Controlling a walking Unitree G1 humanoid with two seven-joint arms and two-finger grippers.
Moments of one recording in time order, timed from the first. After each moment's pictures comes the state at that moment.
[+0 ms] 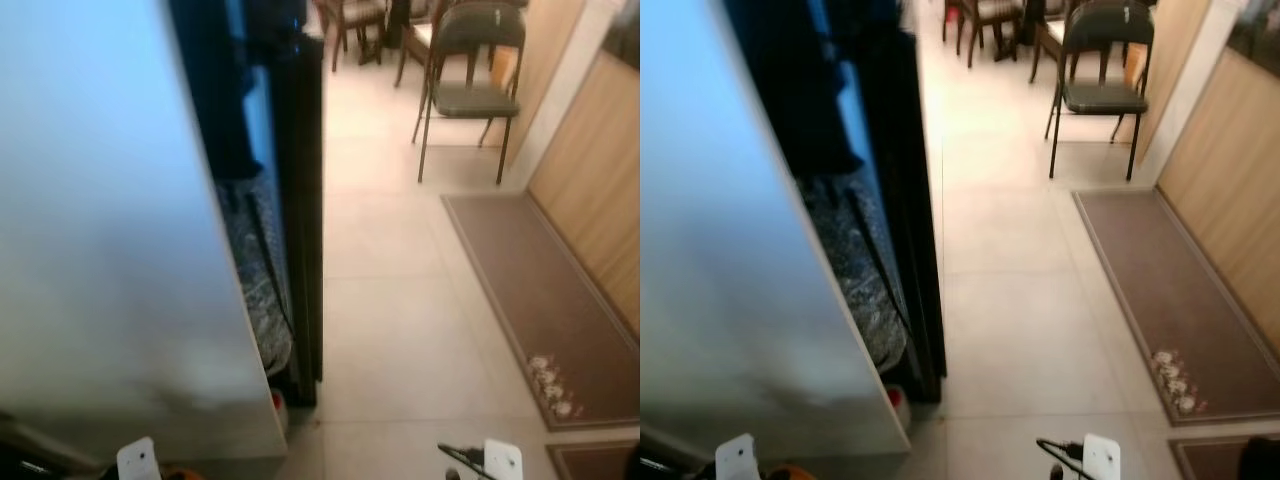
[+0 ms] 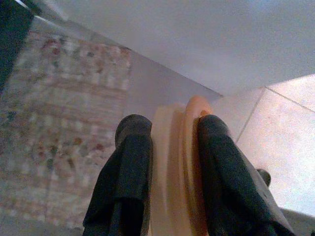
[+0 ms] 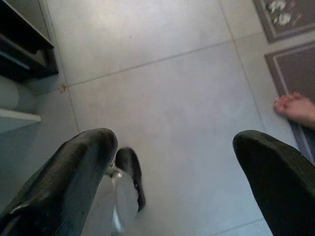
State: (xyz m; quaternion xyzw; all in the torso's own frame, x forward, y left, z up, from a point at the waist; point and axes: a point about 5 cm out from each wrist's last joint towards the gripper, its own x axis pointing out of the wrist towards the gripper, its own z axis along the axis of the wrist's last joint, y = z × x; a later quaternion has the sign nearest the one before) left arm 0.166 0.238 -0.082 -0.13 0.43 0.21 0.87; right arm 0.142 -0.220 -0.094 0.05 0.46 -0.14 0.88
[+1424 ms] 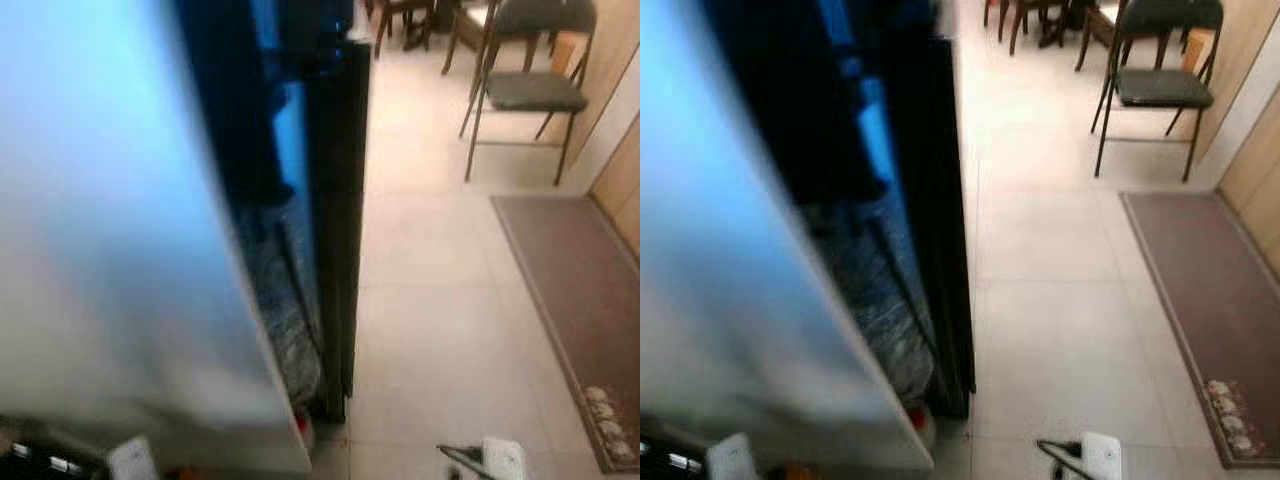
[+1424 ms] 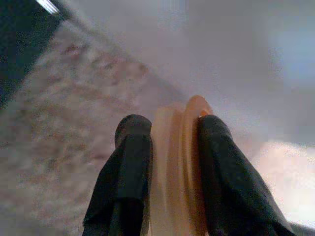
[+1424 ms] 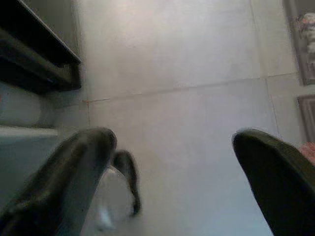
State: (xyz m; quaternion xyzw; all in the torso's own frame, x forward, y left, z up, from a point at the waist) left arm 0.175 0.231 -0.080 -0.16 0.42 0.23 0.86; right arm 0.141 -0.228 -0.092 0.03 0.45 -0.13 0.88
